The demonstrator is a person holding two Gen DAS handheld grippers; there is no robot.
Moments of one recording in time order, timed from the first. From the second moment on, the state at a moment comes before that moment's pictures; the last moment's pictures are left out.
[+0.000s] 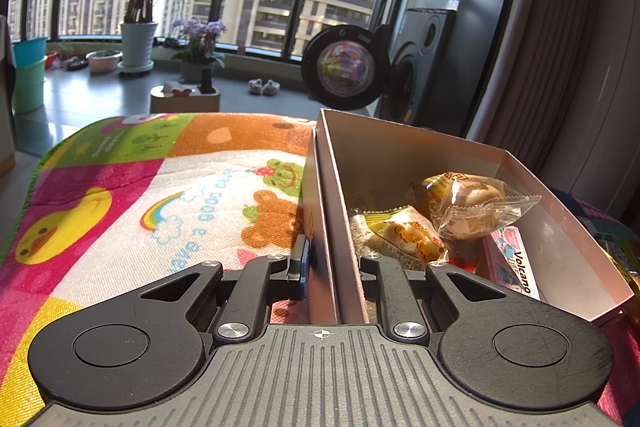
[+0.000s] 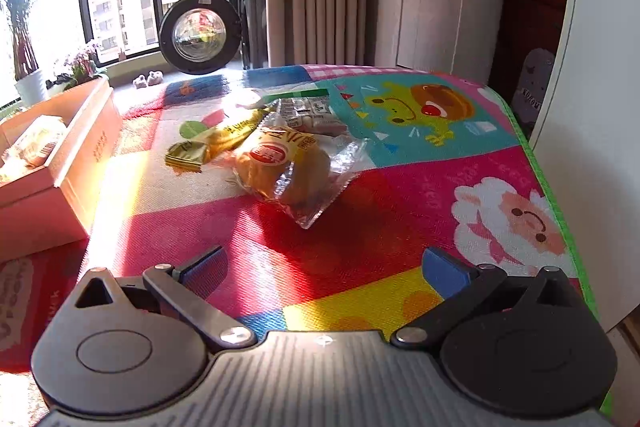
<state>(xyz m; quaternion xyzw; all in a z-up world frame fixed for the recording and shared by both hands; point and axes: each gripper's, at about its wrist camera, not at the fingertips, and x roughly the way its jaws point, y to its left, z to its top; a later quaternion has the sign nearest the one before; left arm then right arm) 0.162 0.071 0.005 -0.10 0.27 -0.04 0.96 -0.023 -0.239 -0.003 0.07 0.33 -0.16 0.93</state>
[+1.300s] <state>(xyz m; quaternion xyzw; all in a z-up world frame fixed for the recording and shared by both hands) 0.163 0.071 0.004 -0.10 0.28 -0.04 0.96 0.147 -0.187 0.018 0.01 0.49 0.05 0.87</state>
